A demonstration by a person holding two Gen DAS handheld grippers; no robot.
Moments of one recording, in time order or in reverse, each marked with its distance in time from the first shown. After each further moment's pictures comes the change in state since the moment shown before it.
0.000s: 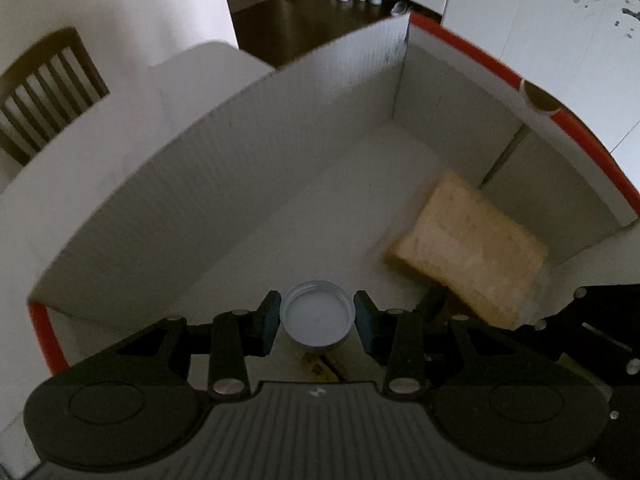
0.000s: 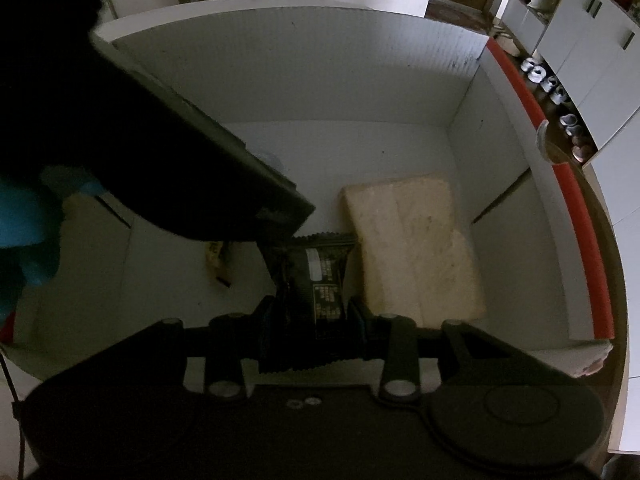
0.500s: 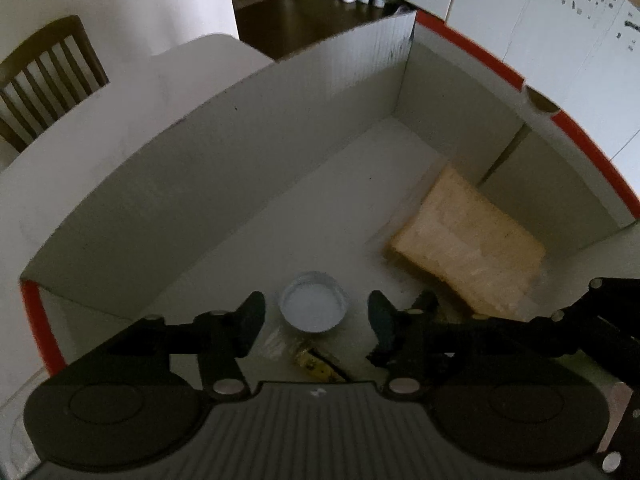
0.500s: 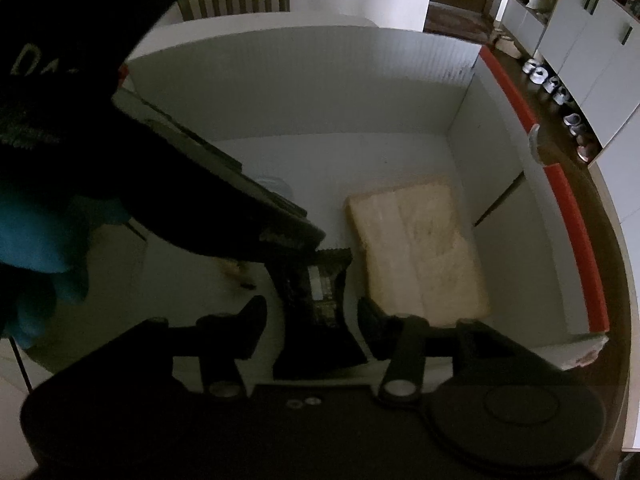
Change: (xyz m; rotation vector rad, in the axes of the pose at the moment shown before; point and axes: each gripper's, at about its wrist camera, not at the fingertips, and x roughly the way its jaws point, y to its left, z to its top) left arm -0.001 0.003 -0.009 -0.028 -0.020 -0.023; right arm -0.015 -0.009 -0.003 0.027 -0.040 0.039
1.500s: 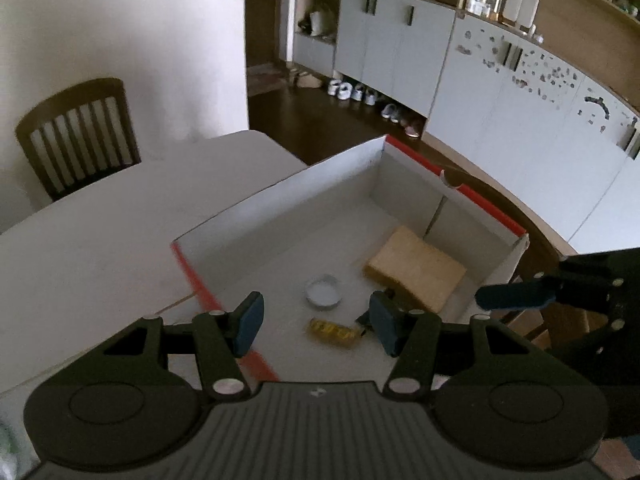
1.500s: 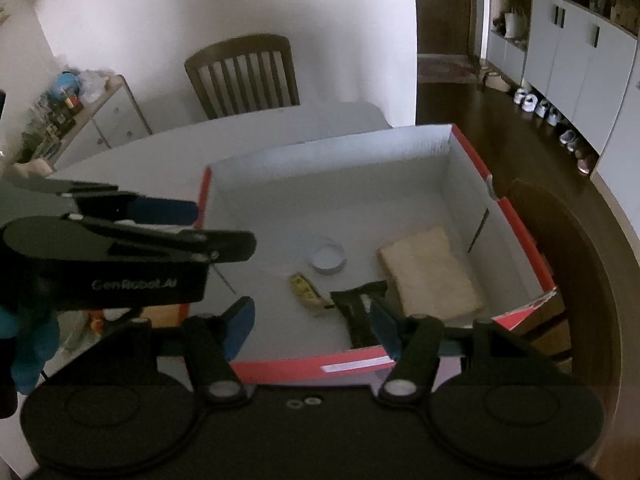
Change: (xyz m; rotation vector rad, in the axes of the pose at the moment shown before) left arm -0.141 0.031 -0.079 -0.054 -0.307 -0.046; right arm -0.109 0.021 -0.024 0.115 -0.230 0.091
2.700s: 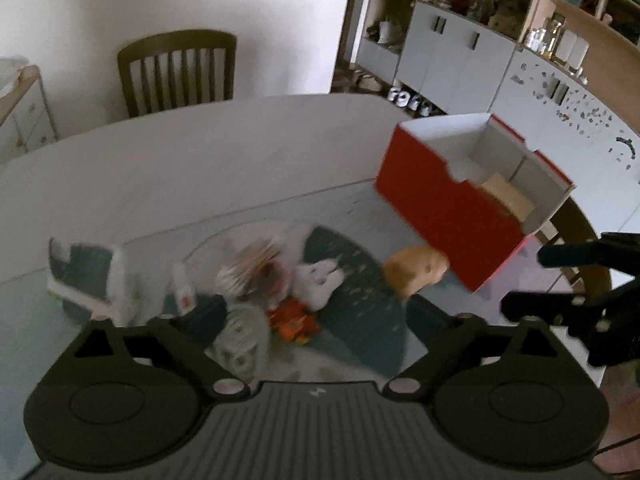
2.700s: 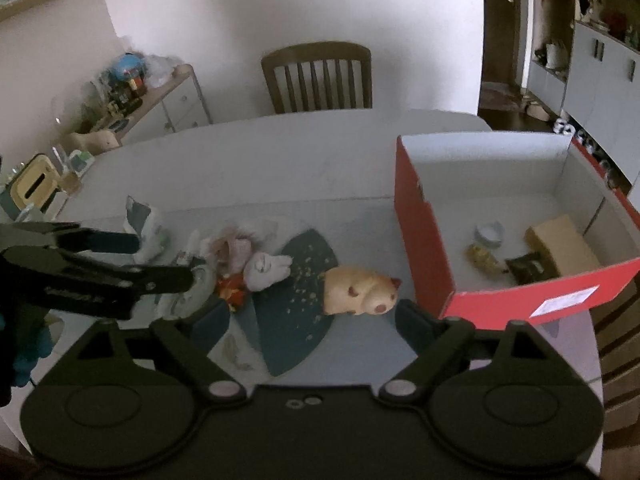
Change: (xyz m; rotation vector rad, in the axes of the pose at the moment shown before) left arm -0.120 0.178 -0.165 -0.182 -0.014 0.056; right arm 0.003 0.176 -0.055 -0.066 -0.055 0.053
